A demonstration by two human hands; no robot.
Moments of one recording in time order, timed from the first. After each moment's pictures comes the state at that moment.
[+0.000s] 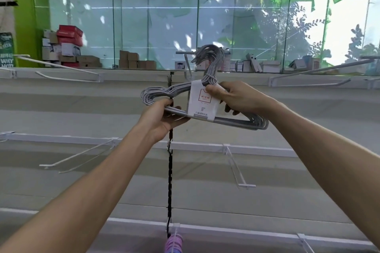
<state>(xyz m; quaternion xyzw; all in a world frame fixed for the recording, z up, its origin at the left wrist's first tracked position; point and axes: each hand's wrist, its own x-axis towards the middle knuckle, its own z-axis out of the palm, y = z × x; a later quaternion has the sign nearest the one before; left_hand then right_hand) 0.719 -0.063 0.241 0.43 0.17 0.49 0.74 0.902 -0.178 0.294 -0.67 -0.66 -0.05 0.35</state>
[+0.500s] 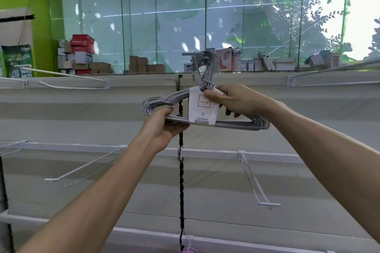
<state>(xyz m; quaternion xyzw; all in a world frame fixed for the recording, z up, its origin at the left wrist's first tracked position) 0.722 -0.021 0.234 0.42 0.20 0.51 0.72 0.911 -0.126 0.298 -0.65 -0.68 -0.03 0.32</state>
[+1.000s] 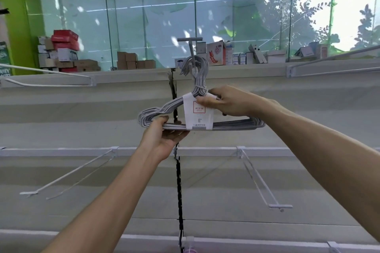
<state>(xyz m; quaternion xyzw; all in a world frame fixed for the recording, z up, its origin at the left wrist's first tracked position) 0.743 0.011 0.201 0.35 0.17 0.47 0.79 0.924 -0.088 0.280 -0.64 -0.70 -0.07 0.29</state>
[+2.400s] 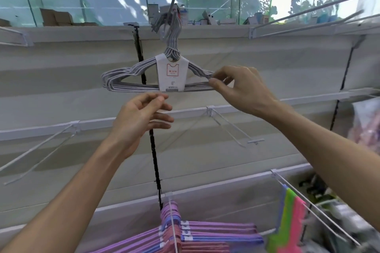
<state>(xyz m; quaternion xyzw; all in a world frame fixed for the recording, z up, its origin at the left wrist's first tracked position) 0.687 -0.022 0.158 0.70 0.11 0.40 0.58 0.887 -0.178 0.199 -0.71 -0.53 -0.29 0.36</state>
